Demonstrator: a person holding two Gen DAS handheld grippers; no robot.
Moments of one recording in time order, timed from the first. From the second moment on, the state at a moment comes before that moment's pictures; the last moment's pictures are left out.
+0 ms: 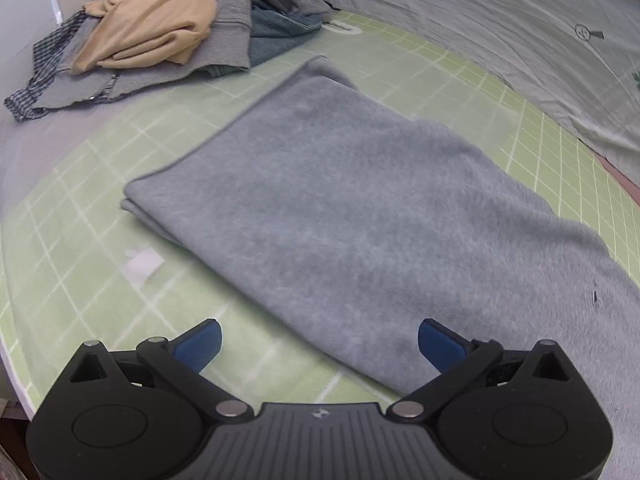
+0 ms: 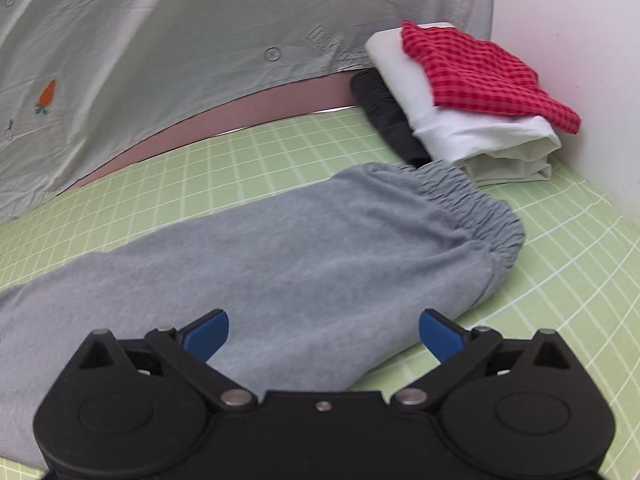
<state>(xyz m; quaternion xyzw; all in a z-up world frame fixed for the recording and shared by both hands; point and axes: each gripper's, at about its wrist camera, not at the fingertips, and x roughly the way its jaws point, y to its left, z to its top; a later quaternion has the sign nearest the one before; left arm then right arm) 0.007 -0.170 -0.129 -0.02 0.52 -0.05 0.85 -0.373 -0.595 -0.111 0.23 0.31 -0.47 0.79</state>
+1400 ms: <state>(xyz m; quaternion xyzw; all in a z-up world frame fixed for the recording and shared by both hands) 0.090 -0.124 -0.088 -0.07 0.47 -0.03 0.88 -0.271 -0.516 -0.119 0.28 0.35 -0.46 0.77</state>
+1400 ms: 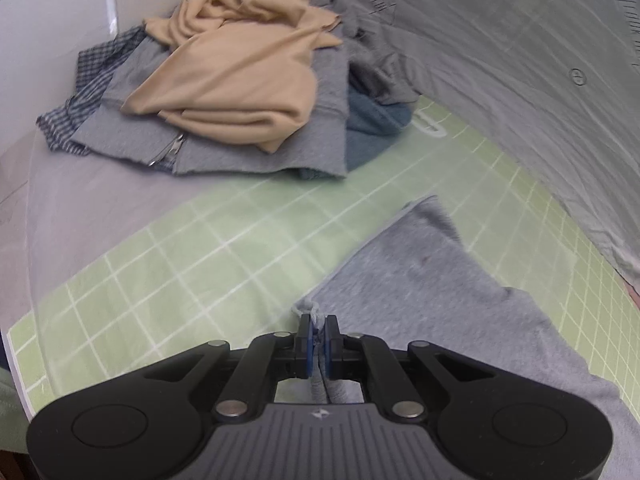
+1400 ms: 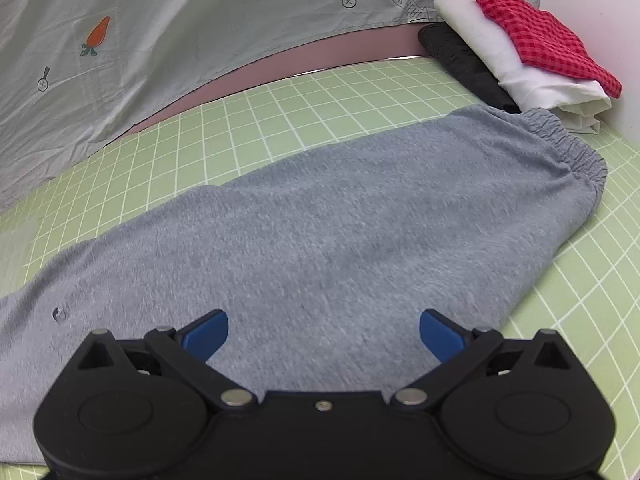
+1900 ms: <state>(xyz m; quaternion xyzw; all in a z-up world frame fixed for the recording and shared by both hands) -0.122 -0.342 -0.119 0.14 0.48 -0.35 0.79 -0.357 -0.555 -0.121 0.30 0.33 -0.49 0.75</state>
